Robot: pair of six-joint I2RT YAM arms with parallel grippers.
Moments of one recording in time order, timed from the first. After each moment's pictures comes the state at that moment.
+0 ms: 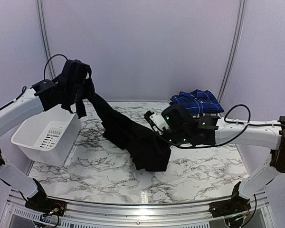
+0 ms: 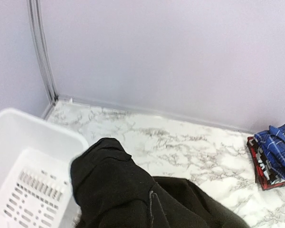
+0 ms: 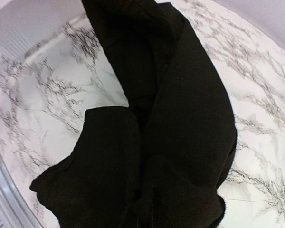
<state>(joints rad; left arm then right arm) -0.72 1.43 1.42 -0.58 -0.70 -0.58 1.00 1.52 1.12 -0.37 0.11 0.19</state>
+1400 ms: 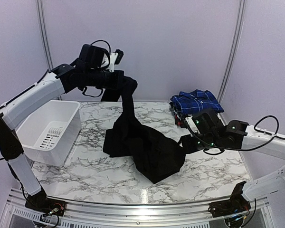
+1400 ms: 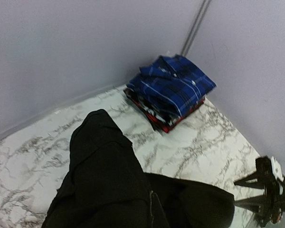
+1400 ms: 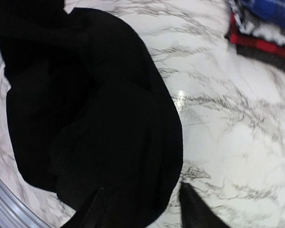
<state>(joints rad) -0.71 1.72 1.87 -0.57 0.03 -0.24 0.84 1.17 0.89 -0.58 0.17 0.43</state>
